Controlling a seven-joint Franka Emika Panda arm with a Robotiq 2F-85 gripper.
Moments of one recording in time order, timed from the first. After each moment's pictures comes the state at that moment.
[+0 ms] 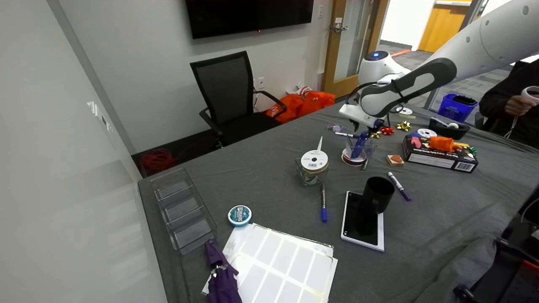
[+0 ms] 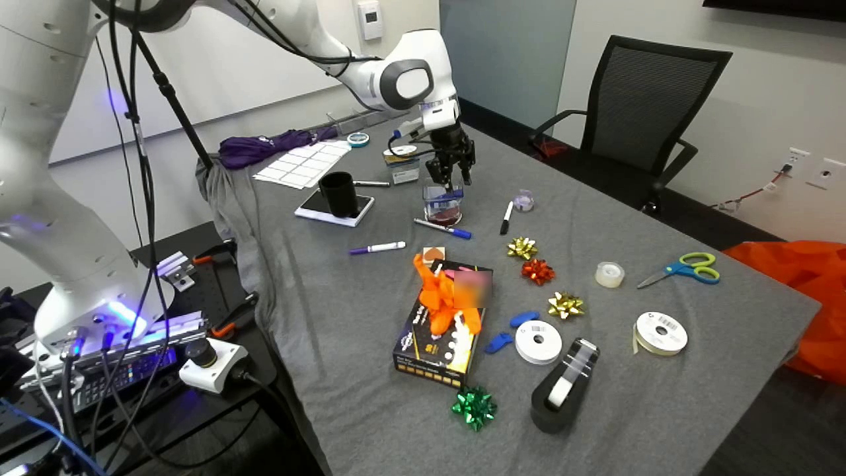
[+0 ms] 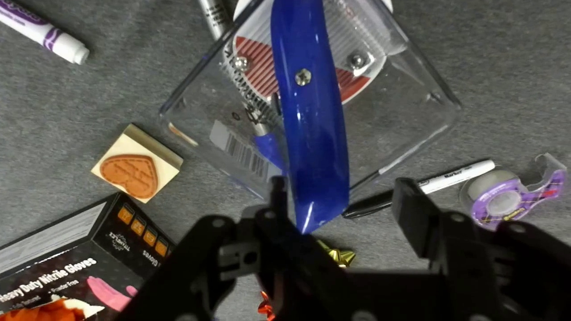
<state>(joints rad) 0.04 0.77 -0.23 -1.54 -0.17 2.42 1.41</state>
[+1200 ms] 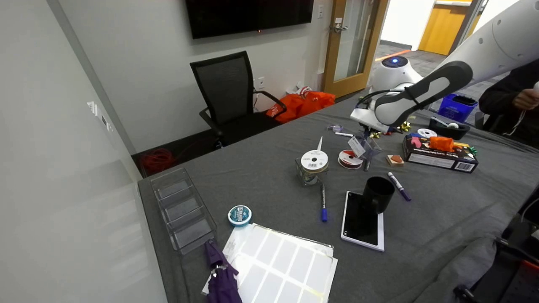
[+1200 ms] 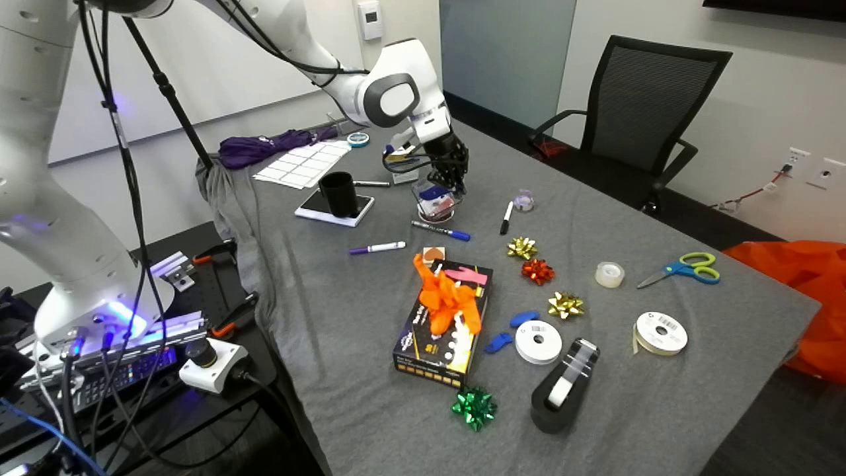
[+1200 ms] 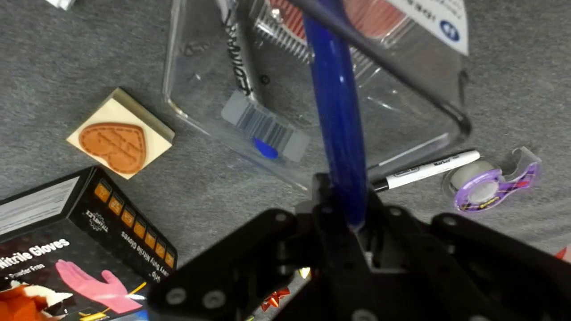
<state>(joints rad) 0.07 0.69 -0.28 -1.75 -0.17 2.68 1.30</state>
